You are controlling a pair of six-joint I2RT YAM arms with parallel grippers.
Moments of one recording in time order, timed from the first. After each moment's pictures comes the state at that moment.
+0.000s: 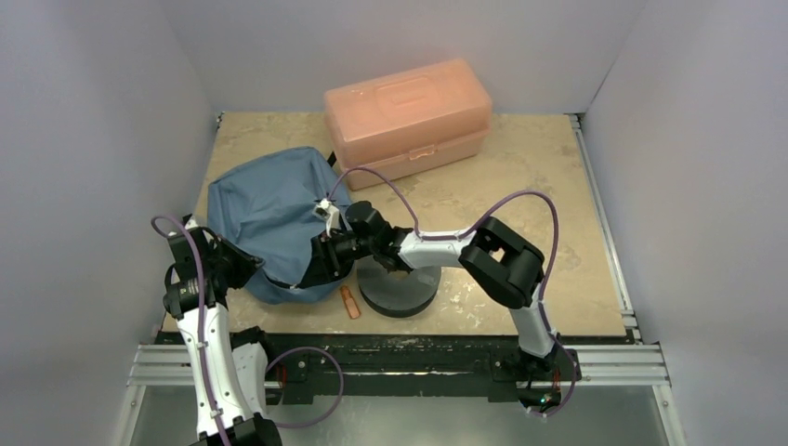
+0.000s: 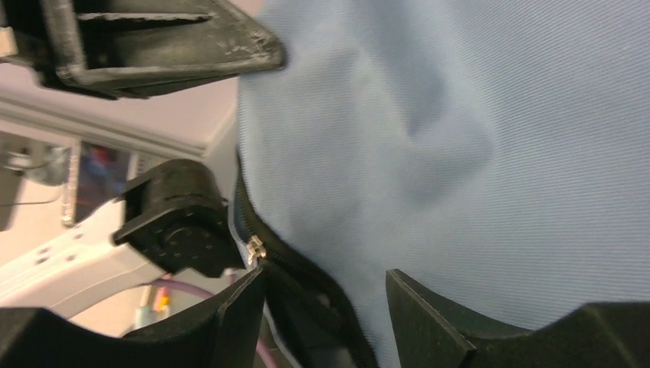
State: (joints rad) left arm 0.42 0.64 0.69 -0.88 0.31 -0.61; right arm 1.01 2.05 1.30 0.33 -0.65 0.61
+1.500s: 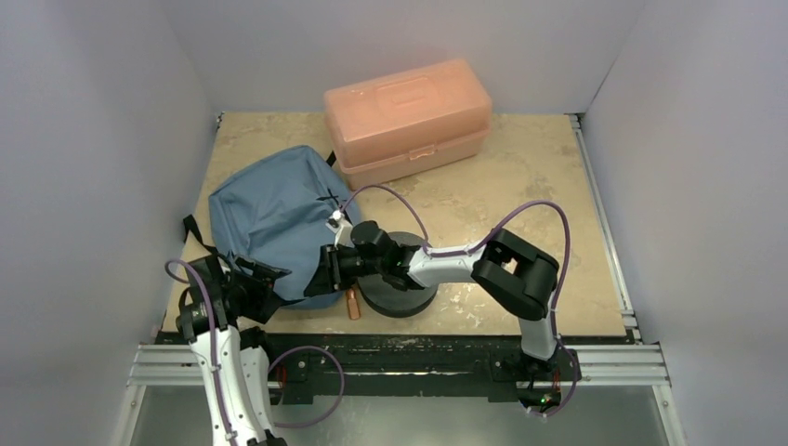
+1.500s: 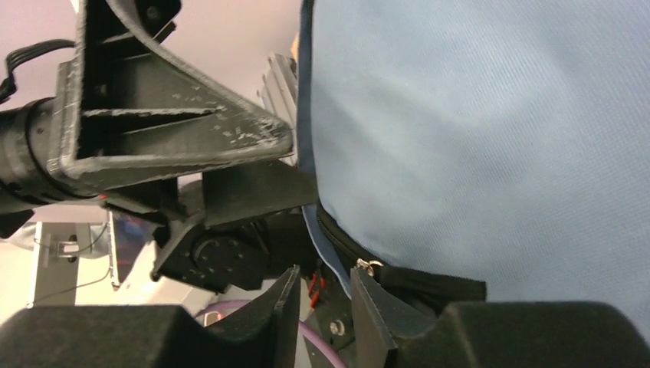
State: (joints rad) left arm 0.42 0.51 0.55 -1.06 0.41 -0.92; right arm 1.08 1.94 1.11 0.48 -0.46 0.94
